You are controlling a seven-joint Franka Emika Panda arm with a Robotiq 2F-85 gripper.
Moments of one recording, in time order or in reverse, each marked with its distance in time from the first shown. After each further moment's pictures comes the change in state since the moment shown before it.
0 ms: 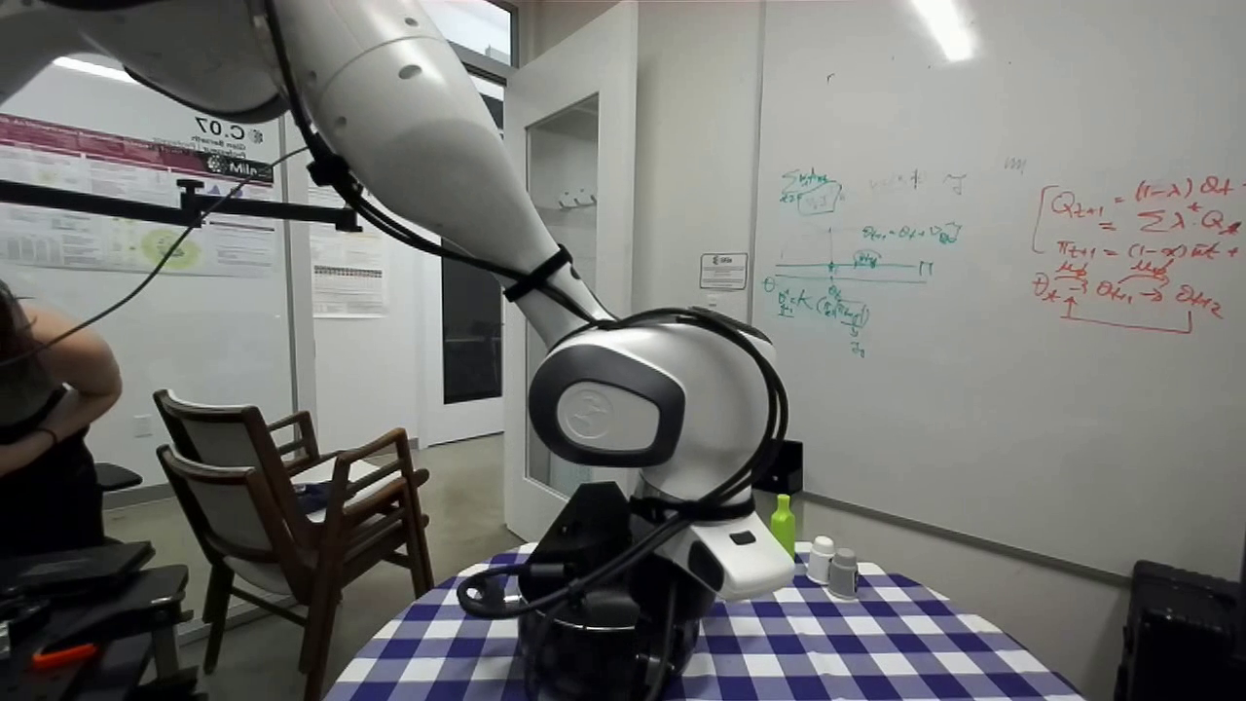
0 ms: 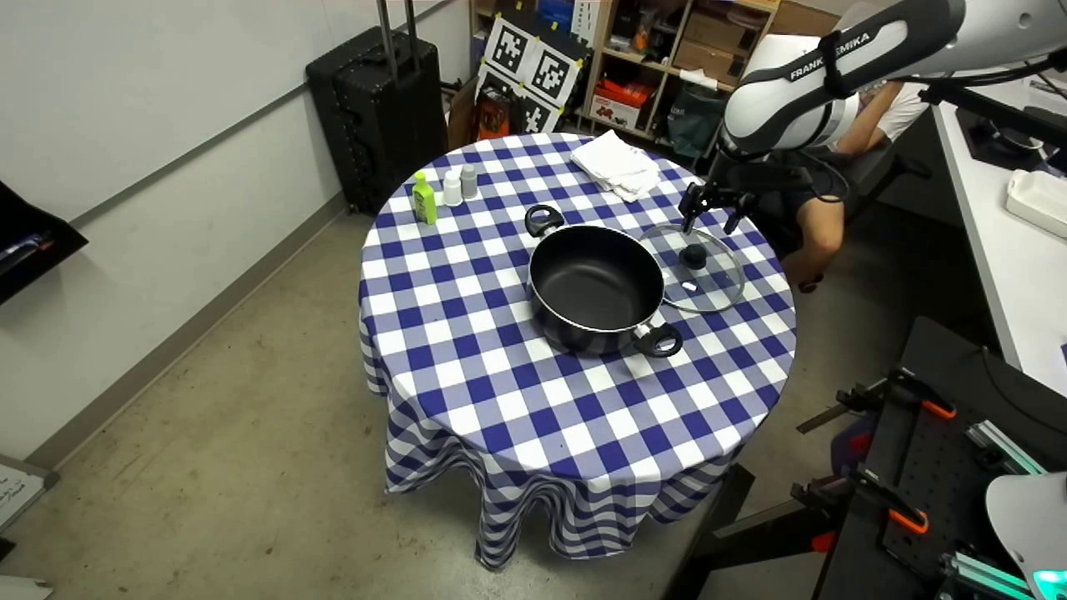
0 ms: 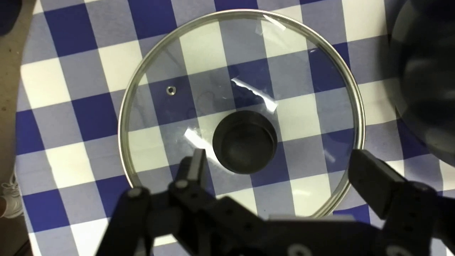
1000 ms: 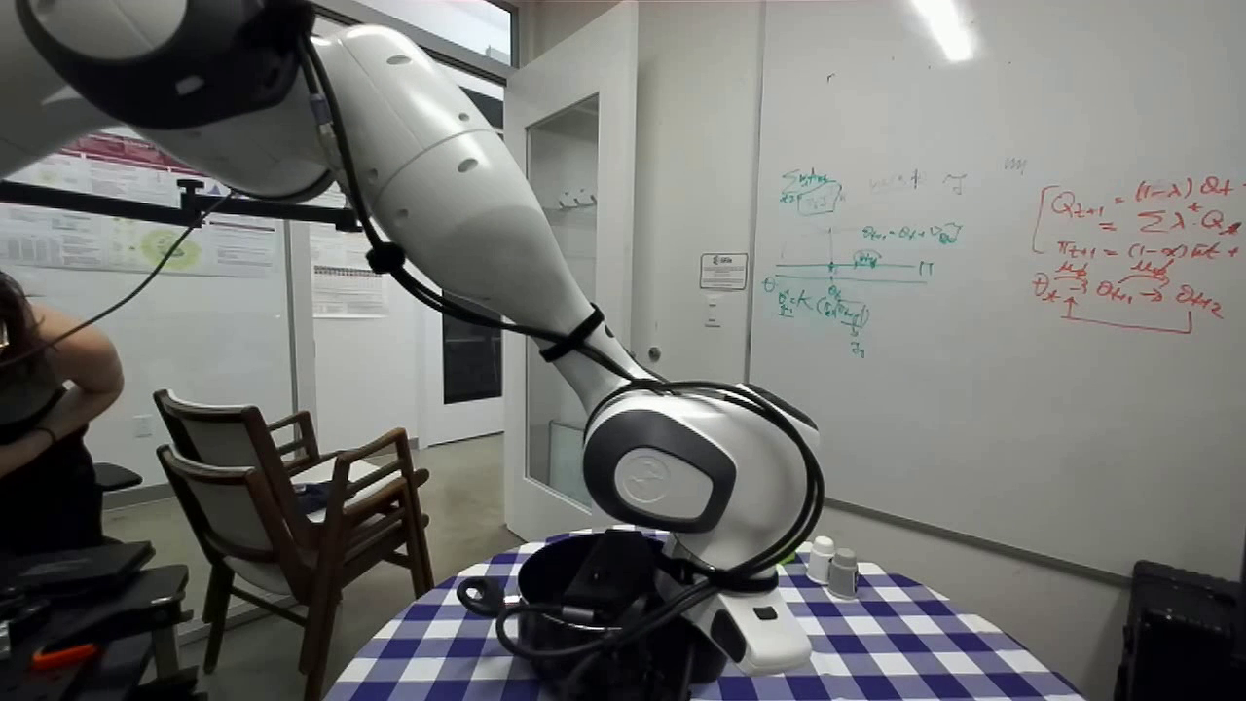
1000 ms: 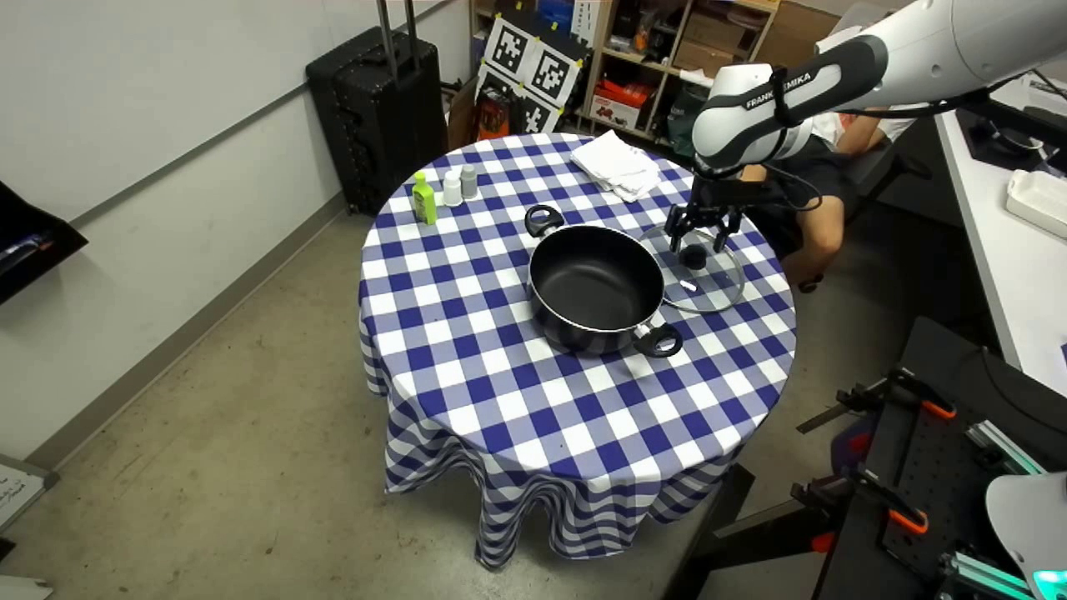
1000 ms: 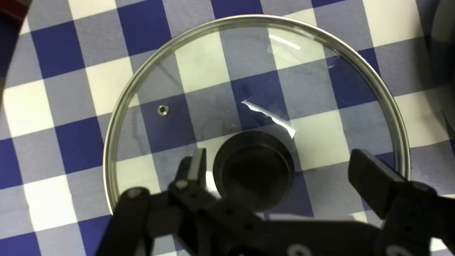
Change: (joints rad) arm 0.002 0.197 -0.011 0.233 -0.017 -0.185 0.081
